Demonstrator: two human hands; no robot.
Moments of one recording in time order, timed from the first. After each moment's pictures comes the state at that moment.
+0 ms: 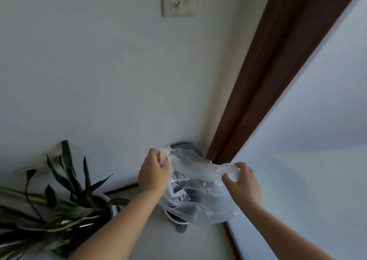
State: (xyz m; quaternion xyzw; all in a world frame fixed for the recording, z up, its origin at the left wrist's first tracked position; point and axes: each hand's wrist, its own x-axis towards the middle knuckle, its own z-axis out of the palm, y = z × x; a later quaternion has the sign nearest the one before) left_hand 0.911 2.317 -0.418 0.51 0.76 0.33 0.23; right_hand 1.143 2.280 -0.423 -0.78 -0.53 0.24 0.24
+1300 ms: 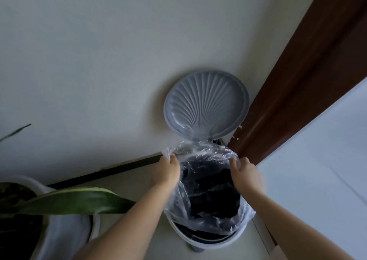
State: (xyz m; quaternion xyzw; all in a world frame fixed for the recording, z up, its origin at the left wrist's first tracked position) left_hand 0.905 2.404 -0.930 0.44 0.80 0.14 0.37; right_hand 1.113 2.388 -0.943 -0.84 -0.50 0.20 0.10
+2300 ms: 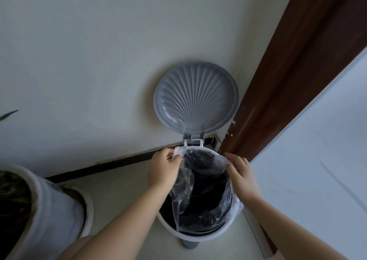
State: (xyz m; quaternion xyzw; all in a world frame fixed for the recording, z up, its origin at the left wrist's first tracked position) left_hand 0.929 2.384 -0.940 0.49 0.75 0.31 0.31; right_hand 1.143 2.362 -0.960 -0.68 -0.53 0.37 0.33
